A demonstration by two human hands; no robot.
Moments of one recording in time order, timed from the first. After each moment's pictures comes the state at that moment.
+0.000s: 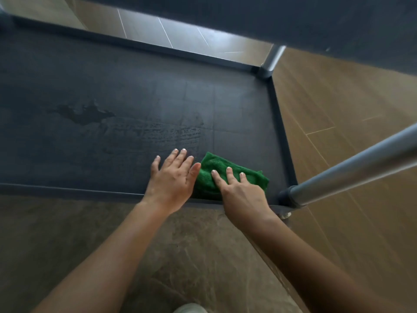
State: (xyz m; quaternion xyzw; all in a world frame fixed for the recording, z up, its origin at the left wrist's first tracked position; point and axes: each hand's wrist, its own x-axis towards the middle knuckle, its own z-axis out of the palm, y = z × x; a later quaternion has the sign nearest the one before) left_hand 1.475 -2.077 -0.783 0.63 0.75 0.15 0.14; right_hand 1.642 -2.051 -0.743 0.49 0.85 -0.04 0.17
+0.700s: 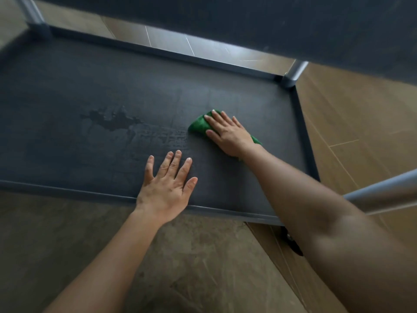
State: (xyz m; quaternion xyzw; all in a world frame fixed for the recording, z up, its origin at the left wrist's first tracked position) left_hand 1.418 -2.092 -0.793 0.63 0.77 0.02 0.09; right_hand 1.542 -1.878 -0.785 0.40 0.91 -0.09 0.05
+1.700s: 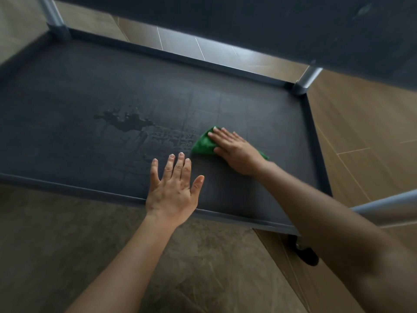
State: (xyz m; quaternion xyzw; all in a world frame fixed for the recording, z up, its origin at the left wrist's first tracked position) left_hand 1.424 -2.097 -0.792 0.58 0.81 0.06 0.06; right_hand 1.550 -1.911 -0.781 0.32 0.94 -0.12 0.02
